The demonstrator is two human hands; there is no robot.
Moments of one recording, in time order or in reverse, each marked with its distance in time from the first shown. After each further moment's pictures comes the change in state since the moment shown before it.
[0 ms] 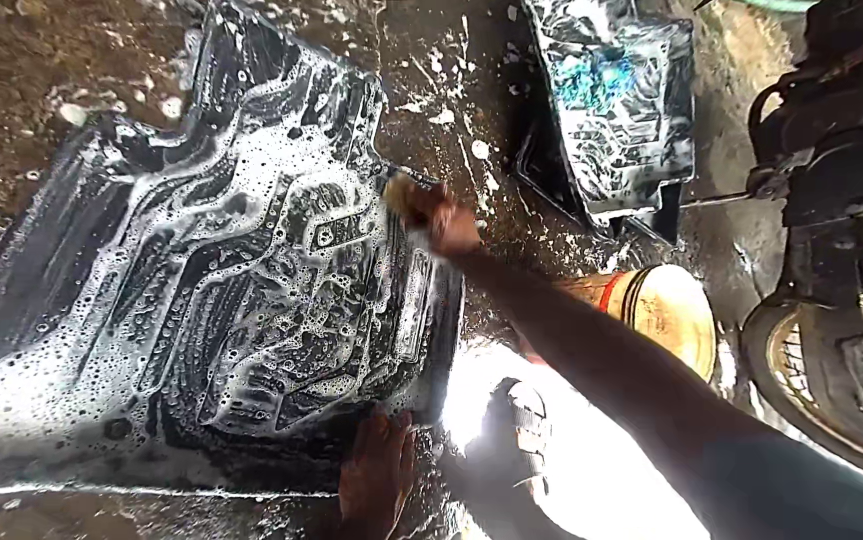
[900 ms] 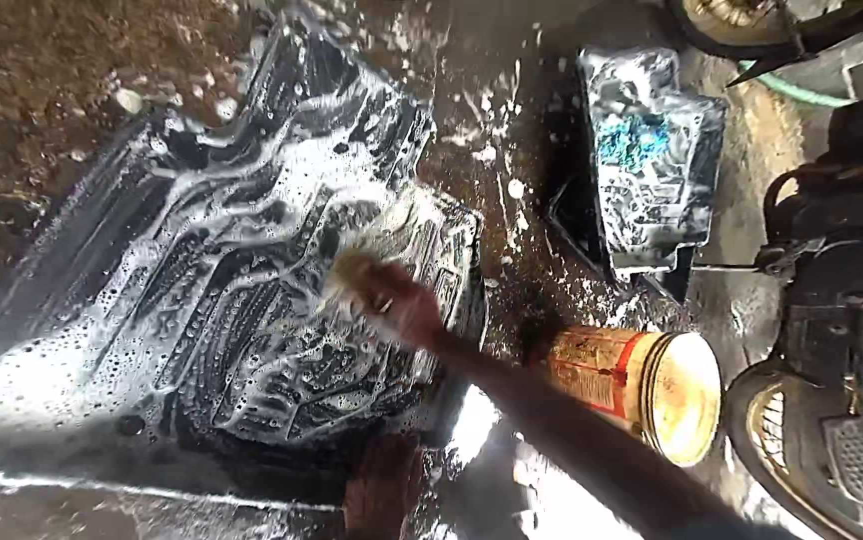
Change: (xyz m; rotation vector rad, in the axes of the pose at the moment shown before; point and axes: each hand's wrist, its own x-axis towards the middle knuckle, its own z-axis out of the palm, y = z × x) left_hand -0.002 0.009 0.001 -0.040 0.104 -0.011; right_hand -0.065 -0.099 0.032 0.292 0.145 -0.284
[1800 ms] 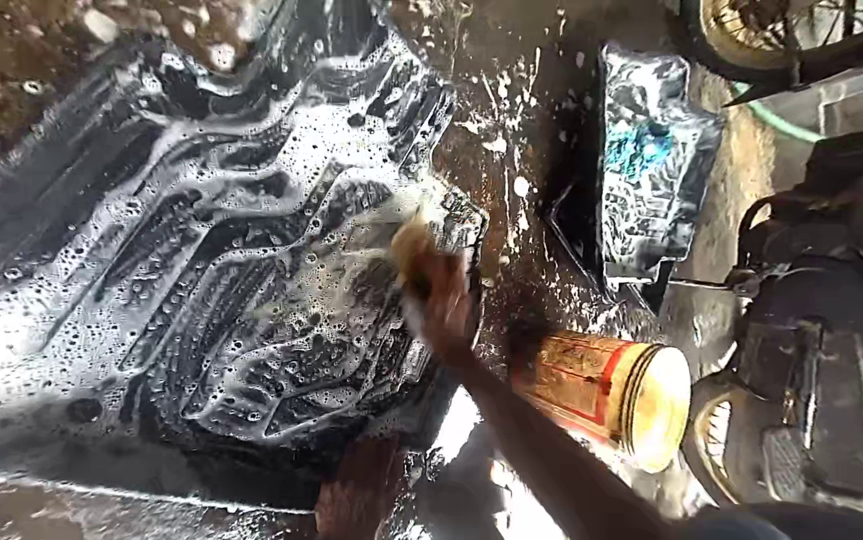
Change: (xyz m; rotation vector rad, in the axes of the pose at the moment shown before) left_hand -0.001 -0.004 -0.011 0.026 -0.048 -0.039; right_hand -0.028 0.031 -0.015 -0.144 0.048 0.225
